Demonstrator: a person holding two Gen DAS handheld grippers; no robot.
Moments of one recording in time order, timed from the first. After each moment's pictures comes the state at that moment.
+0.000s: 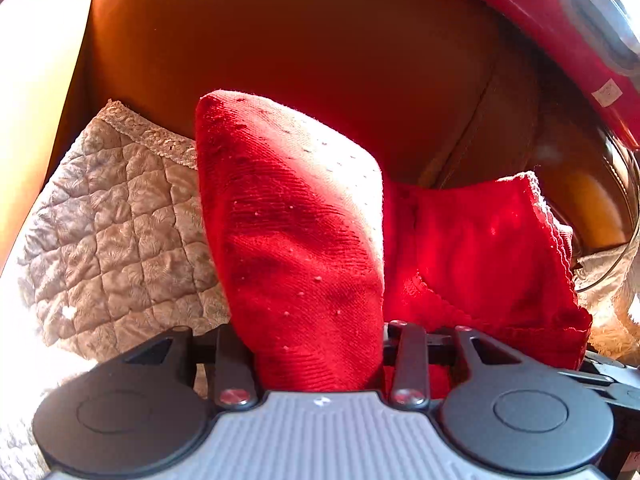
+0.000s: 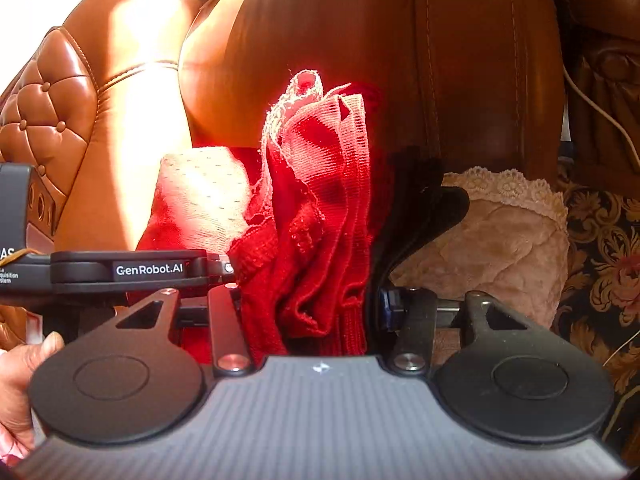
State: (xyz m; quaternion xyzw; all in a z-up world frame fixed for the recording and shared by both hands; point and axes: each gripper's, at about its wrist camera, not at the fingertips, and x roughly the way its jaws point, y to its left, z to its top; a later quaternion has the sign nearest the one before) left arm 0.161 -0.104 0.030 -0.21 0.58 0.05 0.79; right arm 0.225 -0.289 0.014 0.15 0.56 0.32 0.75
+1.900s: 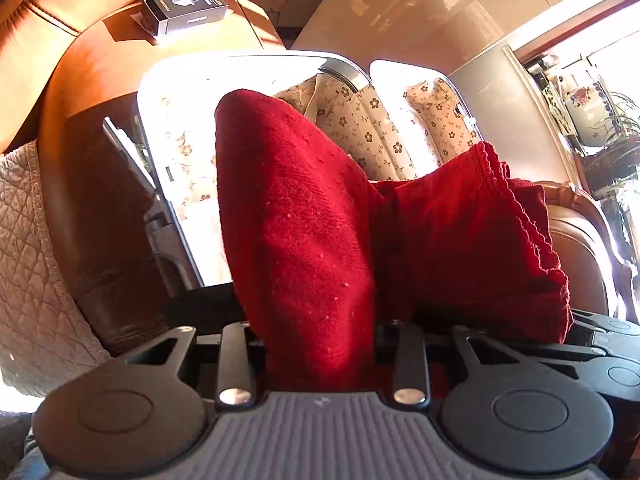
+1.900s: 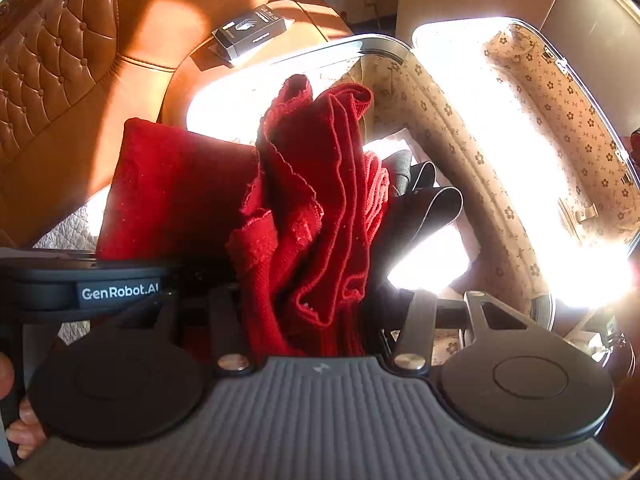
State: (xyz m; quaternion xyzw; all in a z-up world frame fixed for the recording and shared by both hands) left arm 0.527 -0.291 0.323 -0.47 0.44 0.24 0.73; right arm 0.664 -0.375 0.359 -0.28 0.54 0.45 0.66
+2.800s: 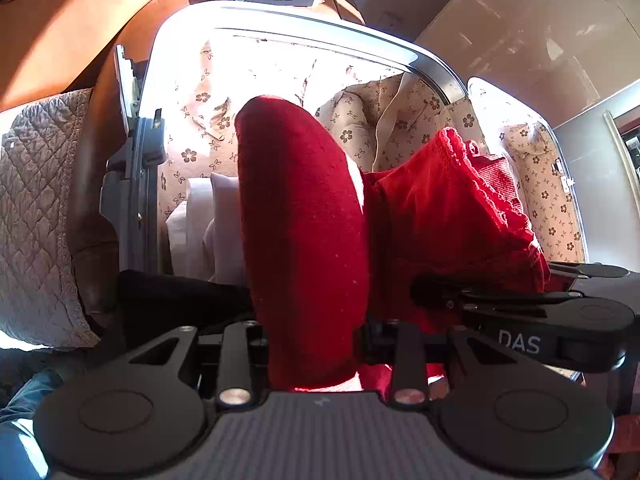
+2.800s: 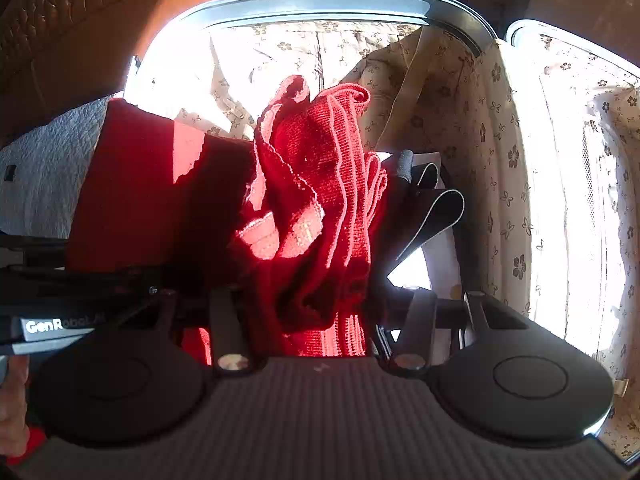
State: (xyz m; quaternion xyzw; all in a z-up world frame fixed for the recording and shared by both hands) left arm 0.581 -0.303 0.235 -0.49 0.42 0.39 0.66; right arm 0.772 -0.310 0.225 -0.38 0.50 0.59 0.51
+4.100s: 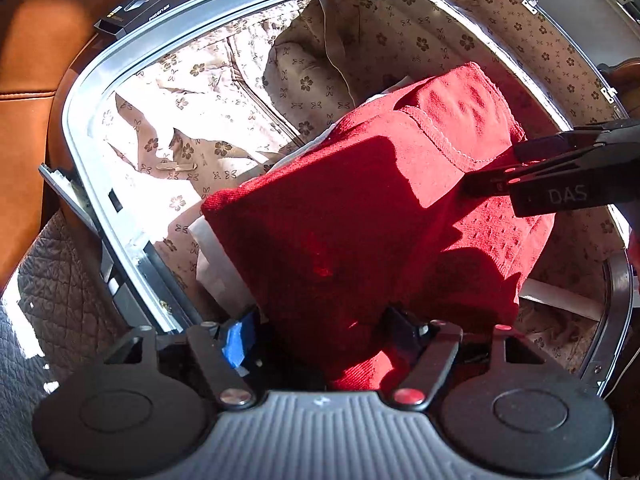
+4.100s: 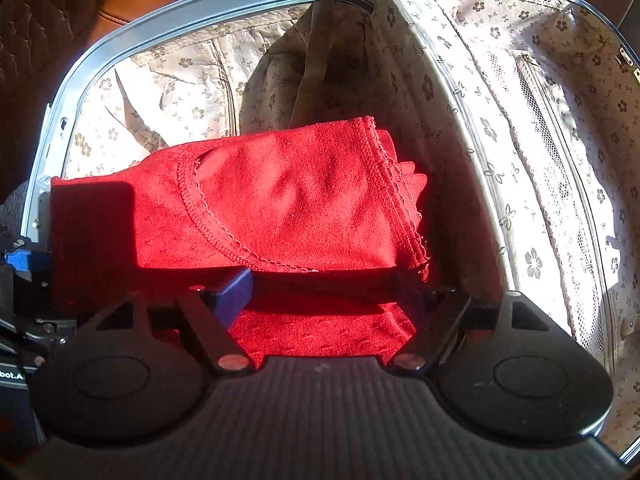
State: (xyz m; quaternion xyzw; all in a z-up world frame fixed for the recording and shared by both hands) left arm 0.604 -0.281 0.214 -0.28 0.59 0.26 0.71; right arm 0.794 -0.344 0.188 -0.31 0.52 0.52 0.61
